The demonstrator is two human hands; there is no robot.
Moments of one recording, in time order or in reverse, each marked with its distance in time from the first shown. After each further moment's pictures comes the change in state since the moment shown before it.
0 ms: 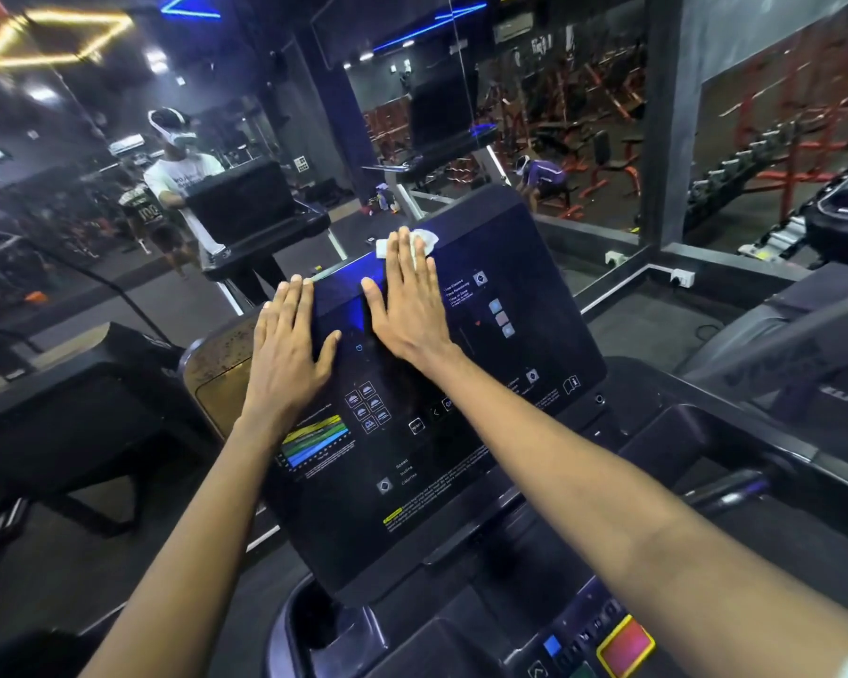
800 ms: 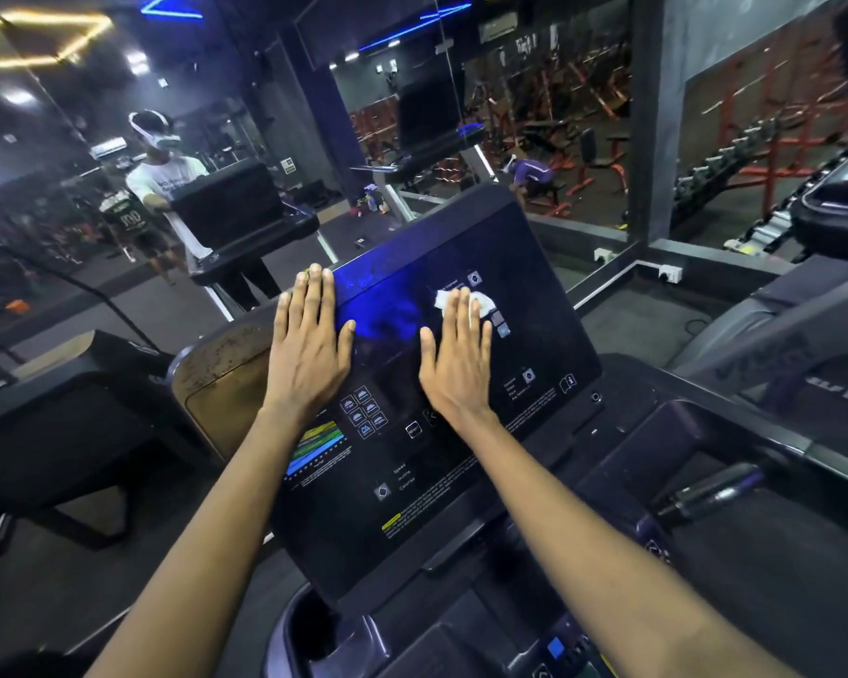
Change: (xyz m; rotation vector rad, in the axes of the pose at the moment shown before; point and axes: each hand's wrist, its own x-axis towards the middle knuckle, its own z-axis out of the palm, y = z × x) left_hand 0.017 0.020 0.021 0.178 0.012 0.068; right_hand -0.077 0.053 0.012 -0.047 0.076 0.275
